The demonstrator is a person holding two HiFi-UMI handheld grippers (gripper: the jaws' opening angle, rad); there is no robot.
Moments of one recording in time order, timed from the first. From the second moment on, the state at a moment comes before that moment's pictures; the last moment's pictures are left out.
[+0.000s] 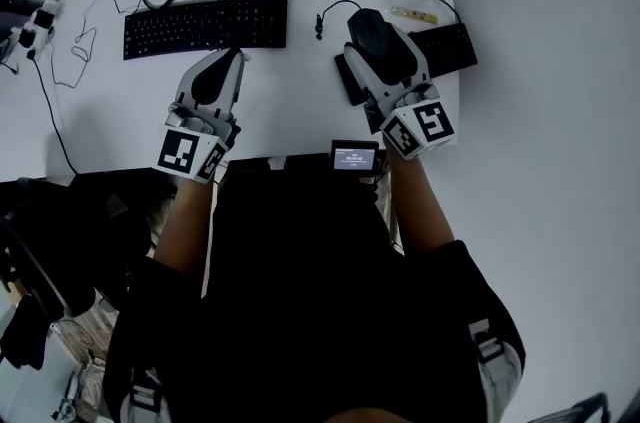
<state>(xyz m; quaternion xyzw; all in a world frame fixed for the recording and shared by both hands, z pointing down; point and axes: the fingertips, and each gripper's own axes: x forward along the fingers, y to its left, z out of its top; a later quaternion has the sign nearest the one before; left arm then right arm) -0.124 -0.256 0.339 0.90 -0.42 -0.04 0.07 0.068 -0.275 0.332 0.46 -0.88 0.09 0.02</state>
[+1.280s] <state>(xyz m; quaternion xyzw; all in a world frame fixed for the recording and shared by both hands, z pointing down) -0.173 -0.231 0.243 0.87 -0.49 -0.04 0.00 0.113 -0.230 0.233 0.50 -0.86 -0.05 -0.03</state>
